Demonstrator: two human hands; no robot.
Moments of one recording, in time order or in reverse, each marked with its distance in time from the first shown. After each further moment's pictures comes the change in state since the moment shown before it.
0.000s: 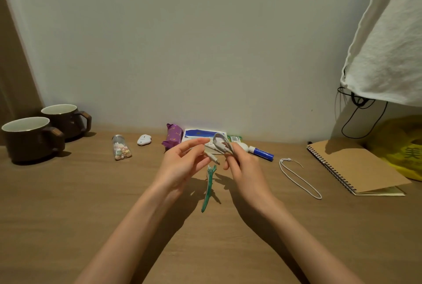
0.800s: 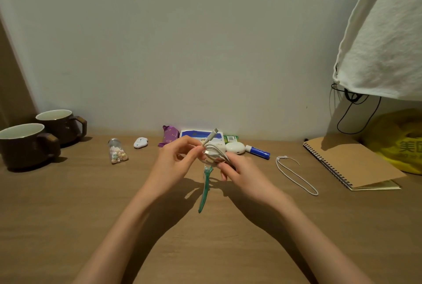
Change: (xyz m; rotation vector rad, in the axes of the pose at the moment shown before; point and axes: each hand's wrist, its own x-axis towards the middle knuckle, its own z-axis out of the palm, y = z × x) left_hand 0.015 -0.007 -0.021 0.785 -0.154 0.603; right_hand 0.000 0.004 -0.018 0.028 -0.330 -0.005
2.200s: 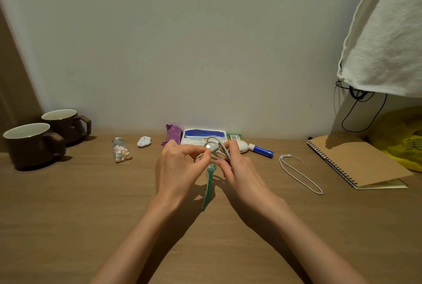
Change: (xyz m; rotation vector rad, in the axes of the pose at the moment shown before) left_hand -0.012 0.003 0.019 0.366 0.362 0.028; right_hand 0.004 -0.003 0.019 -0.107 0.170 -0.005
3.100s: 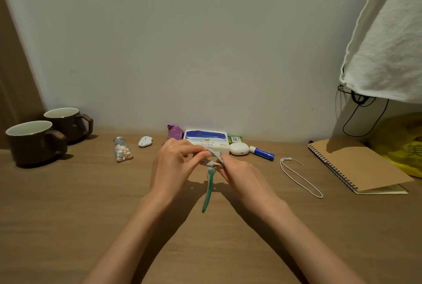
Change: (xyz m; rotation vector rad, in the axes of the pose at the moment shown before) left_hand 0.011 -0.018 -0.007 0.029 -0.140 0.109; right_hand -0.003 -0.003 -0.008 -0.370 -0.098 -0.175
